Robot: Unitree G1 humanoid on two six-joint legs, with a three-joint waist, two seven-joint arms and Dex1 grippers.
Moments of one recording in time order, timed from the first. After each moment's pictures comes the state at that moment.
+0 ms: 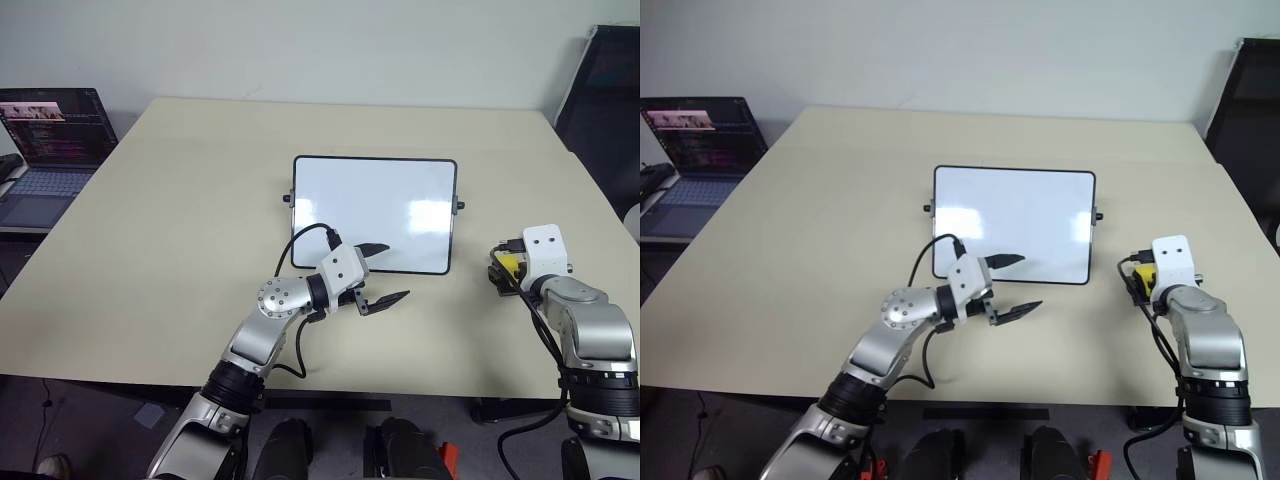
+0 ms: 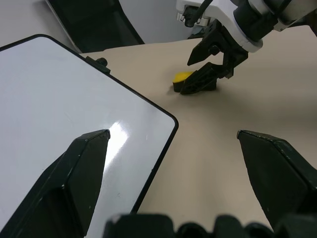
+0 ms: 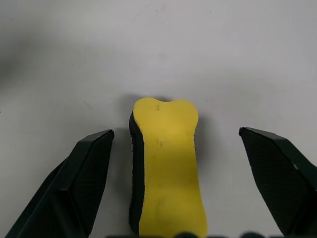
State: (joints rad) left arm -0.44 0.23 -0.31 0.08 -0.07 -0.01 -0.82; right arm -0.36 -0.49 -0.19 -0.14 0.02 1.04 0.23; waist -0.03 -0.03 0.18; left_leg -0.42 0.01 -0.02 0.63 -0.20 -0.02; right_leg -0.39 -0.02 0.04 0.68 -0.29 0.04
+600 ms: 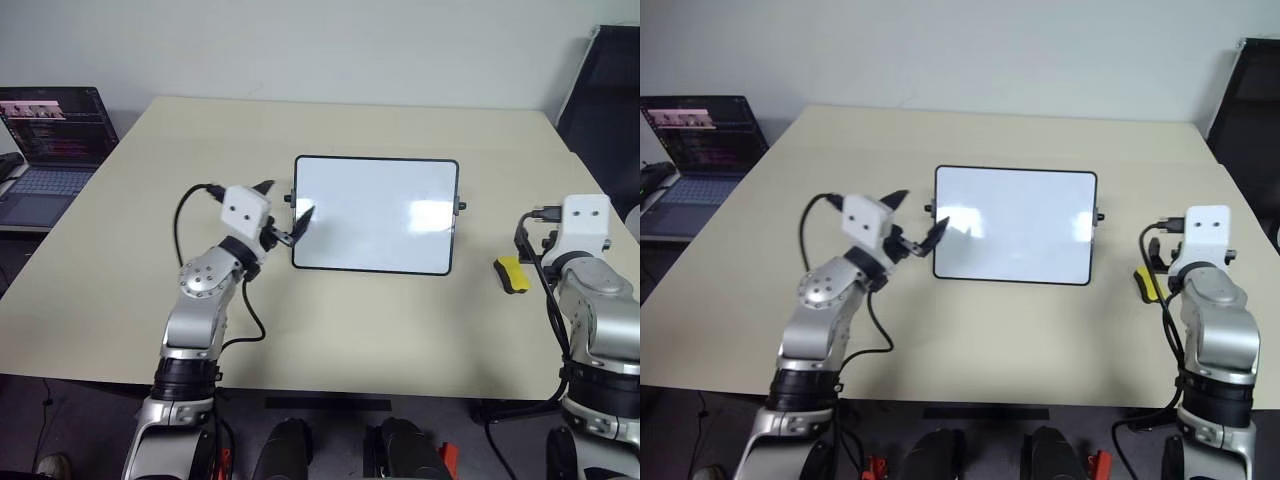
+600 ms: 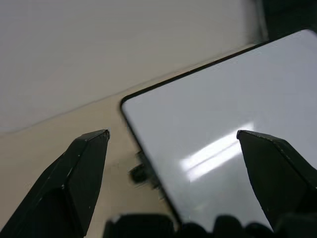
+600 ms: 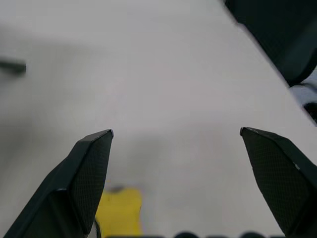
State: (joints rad) left arm -0.40 0.32 0.08 -0.02 -0.09 0.15 -0.44; right arm -0.37 -0.38 -0.37 -0.28 0.02 0.86 0.05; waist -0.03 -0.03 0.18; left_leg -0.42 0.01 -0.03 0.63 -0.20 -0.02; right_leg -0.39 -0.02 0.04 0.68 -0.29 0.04
